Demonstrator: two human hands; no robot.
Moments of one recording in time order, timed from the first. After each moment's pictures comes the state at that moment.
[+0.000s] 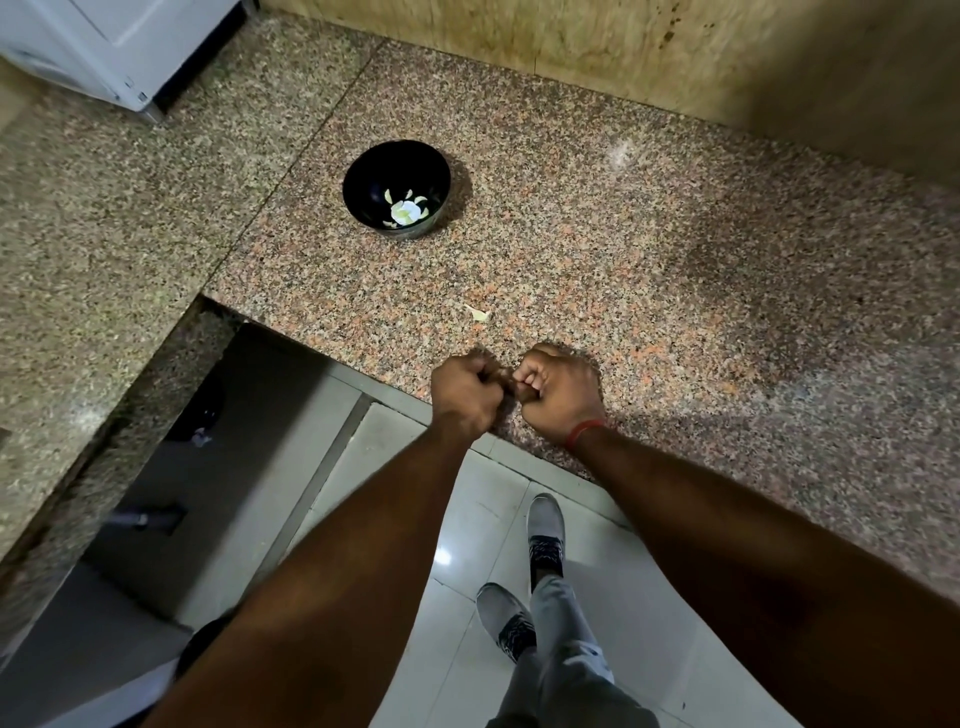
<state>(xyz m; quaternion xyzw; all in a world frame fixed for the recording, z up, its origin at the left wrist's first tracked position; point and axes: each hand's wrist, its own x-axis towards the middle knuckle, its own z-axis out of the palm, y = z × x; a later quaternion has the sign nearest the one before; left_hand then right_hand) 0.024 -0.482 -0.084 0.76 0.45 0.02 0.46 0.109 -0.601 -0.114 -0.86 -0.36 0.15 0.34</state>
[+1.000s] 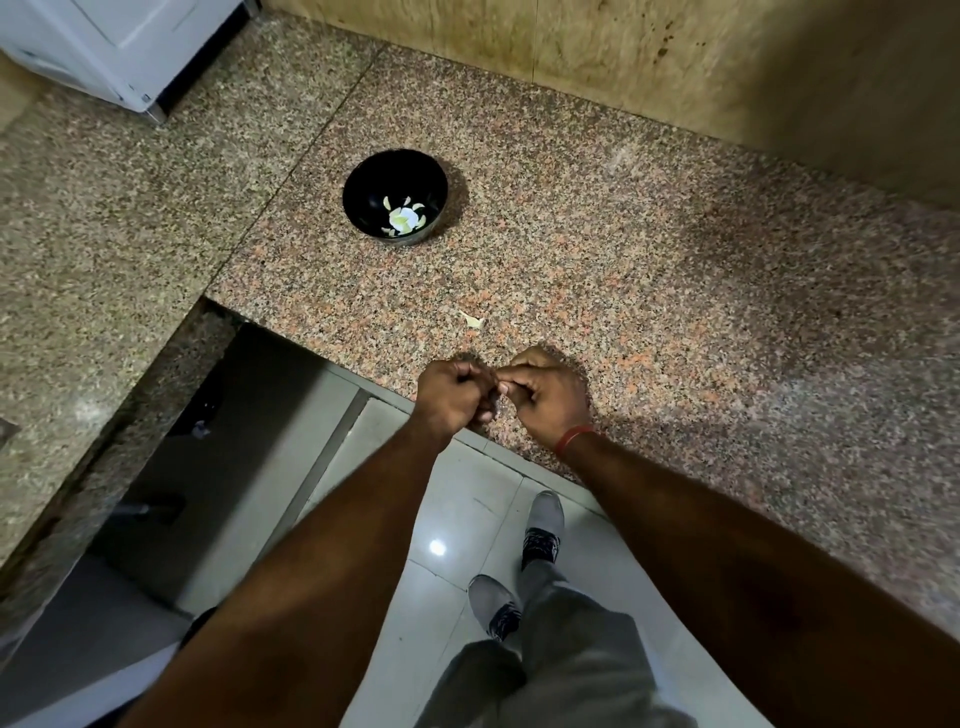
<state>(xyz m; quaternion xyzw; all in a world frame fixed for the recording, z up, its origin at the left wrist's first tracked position) 0.018 -0.471 -0.071 0.59 0.47 0.00 0.66 0.108 -0.601 -0.110 -0.84 -0.38 0.13 0.37</state>
